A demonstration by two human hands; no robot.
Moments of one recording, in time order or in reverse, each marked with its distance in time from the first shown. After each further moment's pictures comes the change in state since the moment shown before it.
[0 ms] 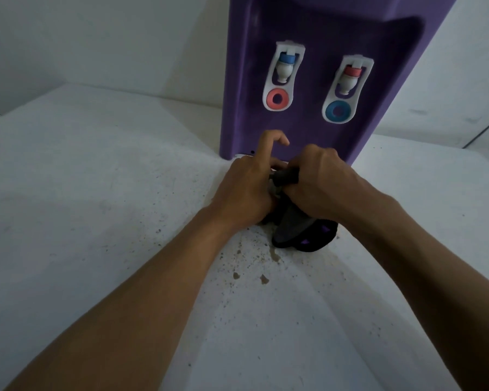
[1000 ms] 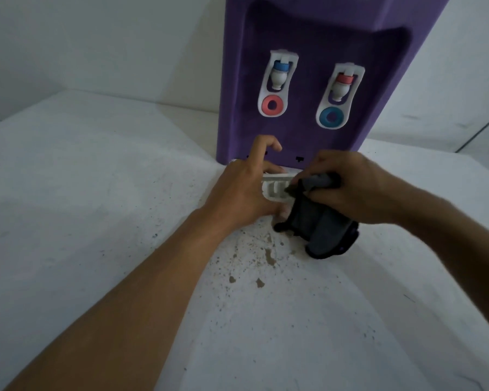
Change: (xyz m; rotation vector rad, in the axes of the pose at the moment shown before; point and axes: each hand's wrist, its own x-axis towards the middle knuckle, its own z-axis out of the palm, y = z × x) left_hand -0.001 0.001 -0.007 0.001 -0.023 -0.005; right_hand -0.024 0.045 -0.038 0.134 -0.072 -0.314
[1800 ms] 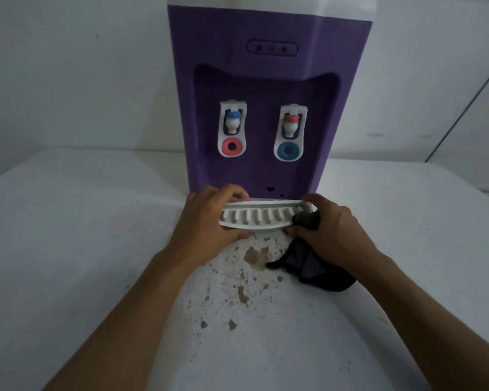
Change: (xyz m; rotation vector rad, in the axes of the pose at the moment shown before) left_hand 0.006 -0.005 -0.010 0.305 0.021 0.062; right_hand -0.016 0.067 0.058 0.105 0.354 0.439
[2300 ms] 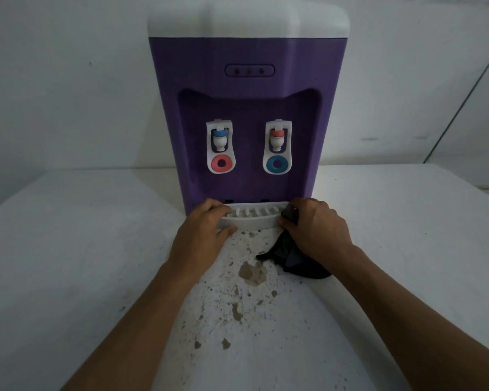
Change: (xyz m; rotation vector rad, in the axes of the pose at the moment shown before) left_hand 0.015 -0.012 0.019 0.151 0.036 -0.101; right_hand 0.027 -0.018 0.006 -0.217 0.084 -0.031
